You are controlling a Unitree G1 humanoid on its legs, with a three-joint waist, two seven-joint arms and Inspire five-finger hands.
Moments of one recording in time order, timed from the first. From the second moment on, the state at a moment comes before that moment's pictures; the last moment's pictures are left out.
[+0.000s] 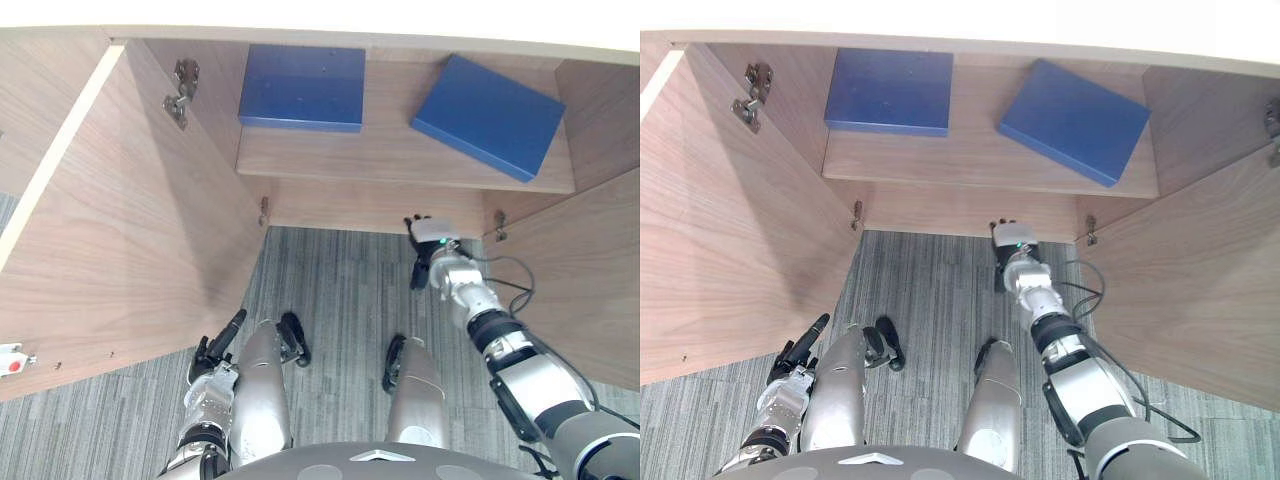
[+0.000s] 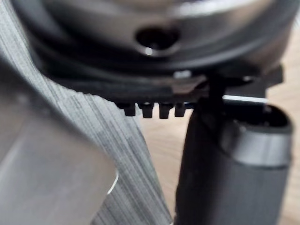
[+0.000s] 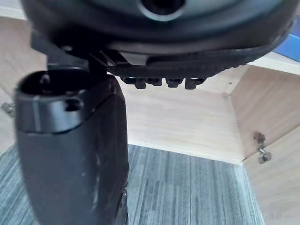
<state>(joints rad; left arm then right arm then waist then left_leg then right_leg) -0.11 0.01 0.45 0.97 -0.50 -0.07 0.07 -0.55 -0.30 0.40 0.84 -1.17 0.16 0.07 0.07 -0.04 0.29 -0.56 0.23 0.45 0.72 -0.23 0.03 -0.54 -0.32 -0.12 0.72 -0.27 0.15</state>
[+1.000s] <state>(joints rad) 0.24 -0.02 0.41 0.98 -0.30 -0.11 0.08 0.15 -0.03 -0.46 1.14 -0.13 0.06 -0.16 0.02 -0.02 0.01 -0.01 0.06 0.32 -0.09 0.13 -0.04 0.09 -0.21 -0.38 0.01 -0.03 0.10</state>
